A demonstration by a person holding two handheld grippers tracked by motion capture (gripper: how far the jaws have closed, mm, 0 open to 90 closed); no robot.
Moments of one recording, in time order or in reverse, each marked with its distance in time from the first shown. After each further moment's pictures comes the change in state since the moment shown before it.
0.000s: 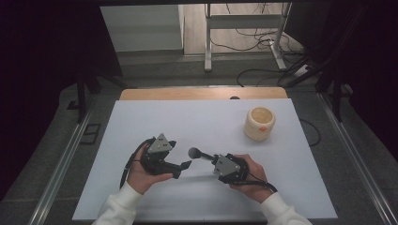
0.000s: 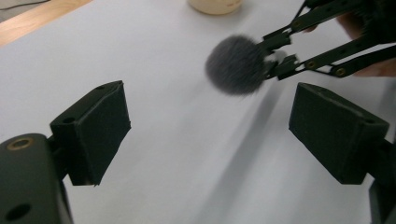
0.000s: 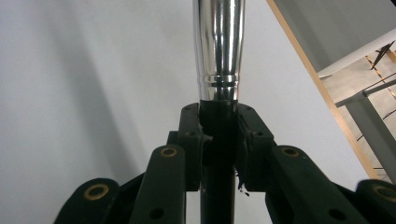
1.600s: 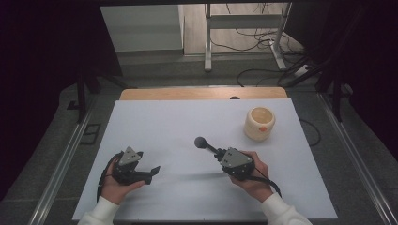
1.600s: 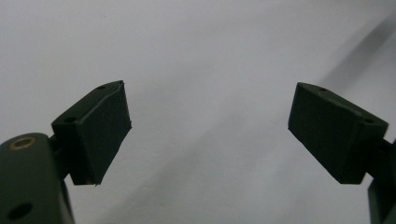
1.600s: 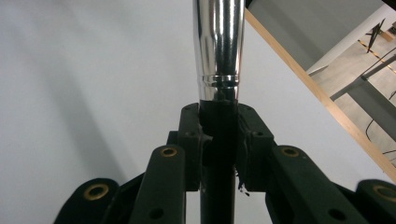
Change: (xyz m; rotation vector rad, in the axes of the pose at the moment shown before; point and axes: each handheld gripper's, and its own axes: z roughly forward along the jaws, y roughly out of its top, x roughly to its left) left arm 0.043 -0.092 -0.022 0.043 0.188 -0.148; right arm -0.016 -0.006 -0.008 -0.072 -0.030 0.183
